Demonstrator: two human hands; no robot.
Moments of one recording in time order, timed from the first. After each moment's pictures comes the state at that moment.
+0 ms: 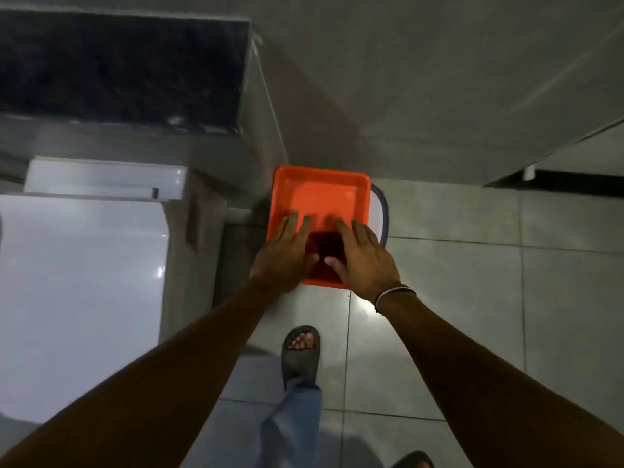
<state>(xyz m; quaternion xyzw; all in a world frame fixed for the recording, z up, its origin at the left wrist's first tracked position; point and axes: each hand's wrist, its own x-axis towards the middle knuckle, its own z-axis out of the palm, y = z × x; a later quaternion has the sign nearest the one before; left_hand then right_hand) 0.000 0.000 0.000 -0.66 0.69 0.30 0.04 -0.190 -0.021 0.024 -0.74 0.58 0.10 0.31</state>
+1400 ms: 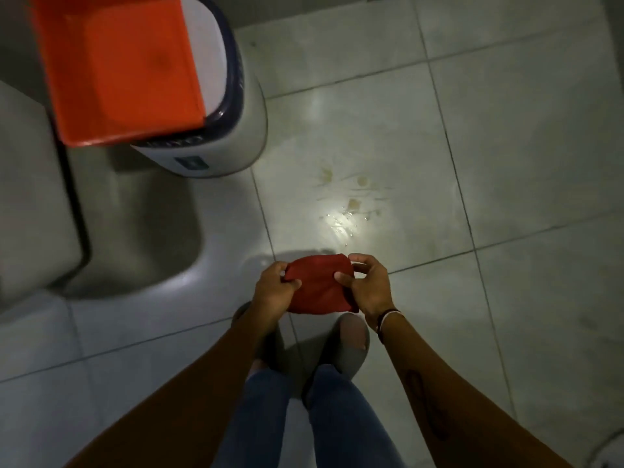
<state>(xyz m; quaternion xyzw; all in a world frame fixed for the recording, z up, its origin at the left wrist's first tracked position) -0.239 0.338 -0.135 -0.72 0.32 0.61 0.01 -0.418 0.382 -0.146 -0.13 0.79 -0.24 0.55</state>
